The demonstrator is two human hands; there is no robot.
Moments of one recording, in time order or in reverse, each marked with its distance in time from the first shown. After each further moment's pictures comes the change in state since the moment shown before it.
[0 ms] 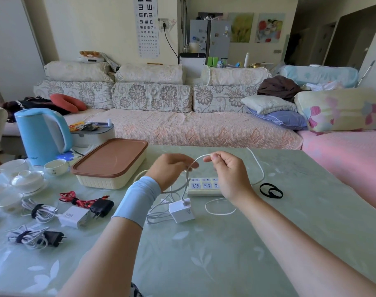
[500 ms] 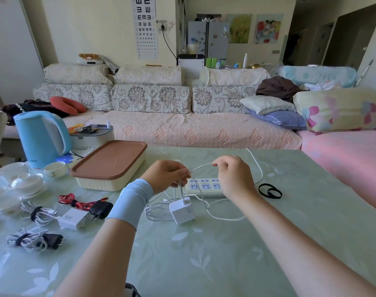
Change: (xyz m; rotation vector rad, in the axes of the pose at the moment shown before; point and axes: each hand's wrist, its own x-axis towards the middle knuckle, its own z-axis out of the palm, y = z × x) left_hand -0.001 -0.008 -0.002 -0.051 -0.068 -0.133; right_hand 0.008 0.016 -0.011 -0.429 0.051 0.069
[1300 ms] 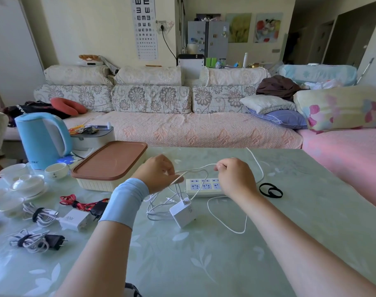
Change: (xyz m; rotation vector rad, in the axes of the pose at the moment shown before) left_hand 0.003 -0.009 -0.018 0.537 0.193 0.061; right_hand 0.007 0.008 0.003 -0.198 -0.071 0.055
